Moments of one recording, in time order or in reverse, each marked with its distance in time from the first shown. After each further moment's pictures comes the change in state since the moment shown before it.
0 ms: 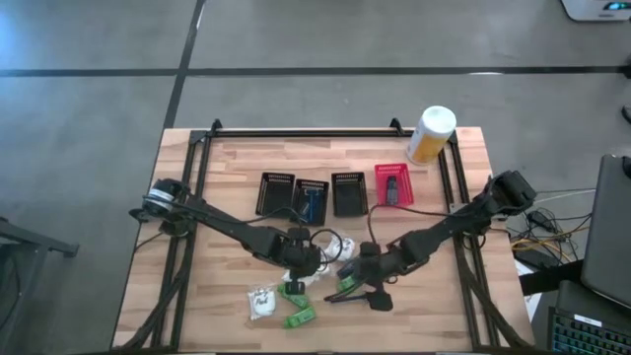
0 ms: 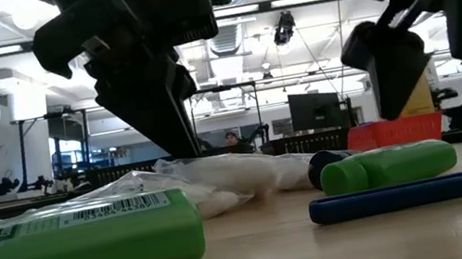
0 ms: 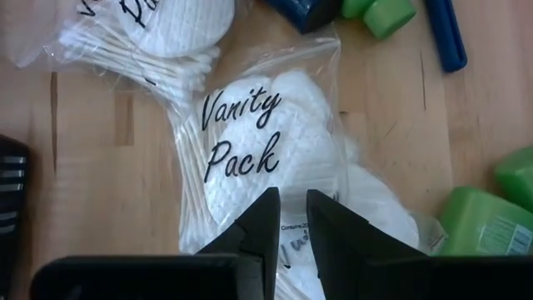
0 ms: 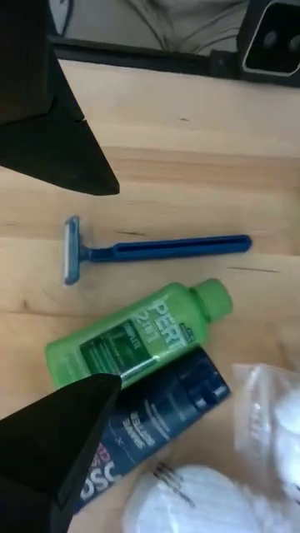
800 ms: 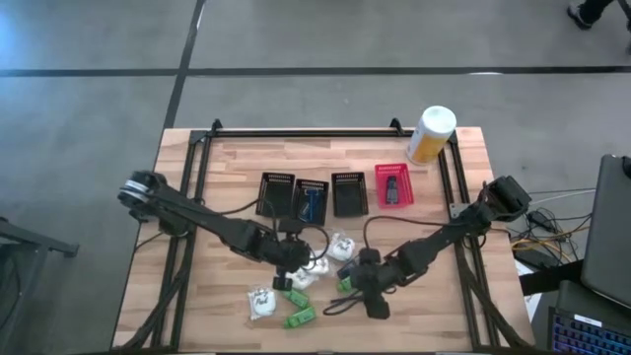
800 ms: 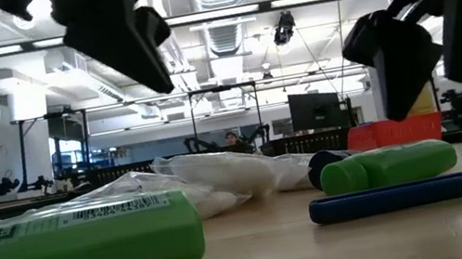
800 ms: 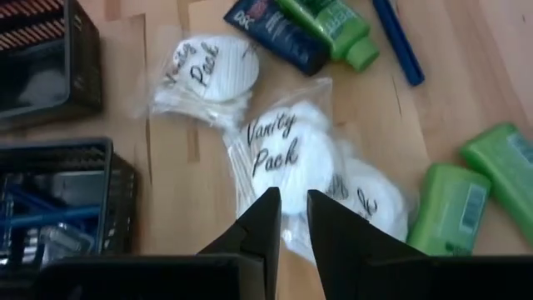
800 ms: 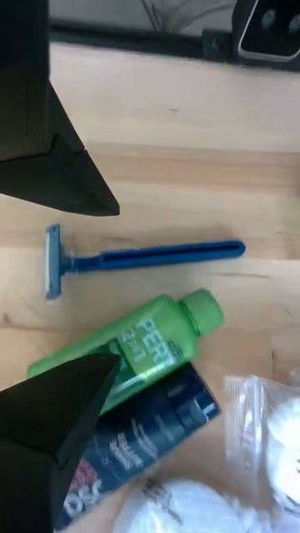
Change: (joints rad) left arm -0.040 -0.215 -0.065 -0.043 -0.112 0.117; right arm 0.061 0.056 0.053 -0.016 0.107 0.033
